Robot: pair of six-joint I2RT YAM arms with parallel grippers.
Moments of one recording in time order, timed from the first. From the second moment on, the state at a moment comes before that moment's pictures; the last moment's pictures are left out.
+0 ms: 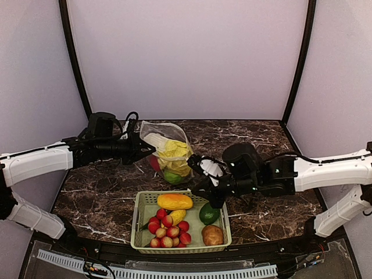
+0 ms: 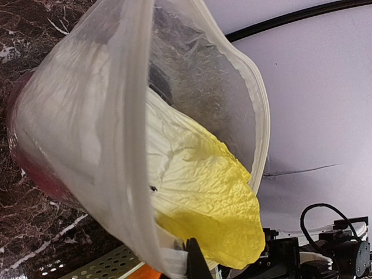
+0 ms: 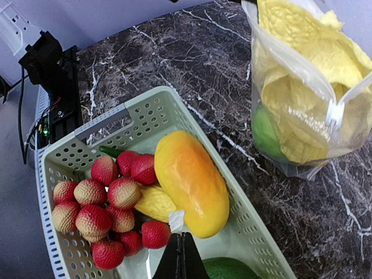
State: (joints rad) left arm -0.58 1.28 0.88 -0.09 0.41 -0.92; right arm 1.17 1.37 0.93 -0.17 -0.05 0.11
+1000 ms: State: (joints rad) left arm -0.58 1.26 0.90 -0.13 0.49 -0.90; right arm 1.05 1.52 1.05 -0.10 0.04 0.00
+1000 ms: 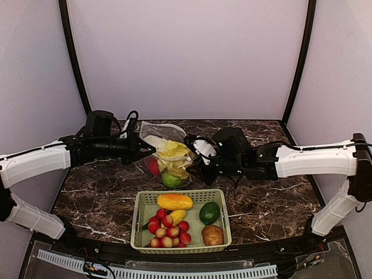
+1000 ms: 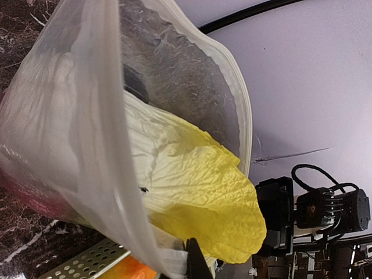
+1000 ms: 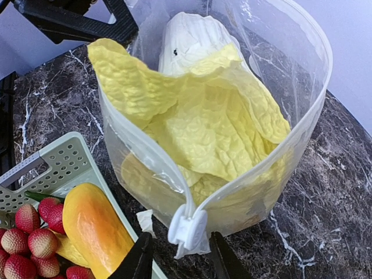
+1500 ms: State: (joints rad) left arm -0.58 1.26 0.90 -0.14 0.51 -0.89; right arm 1.04 1.53 1.07 -0.10 0.10 -0.01
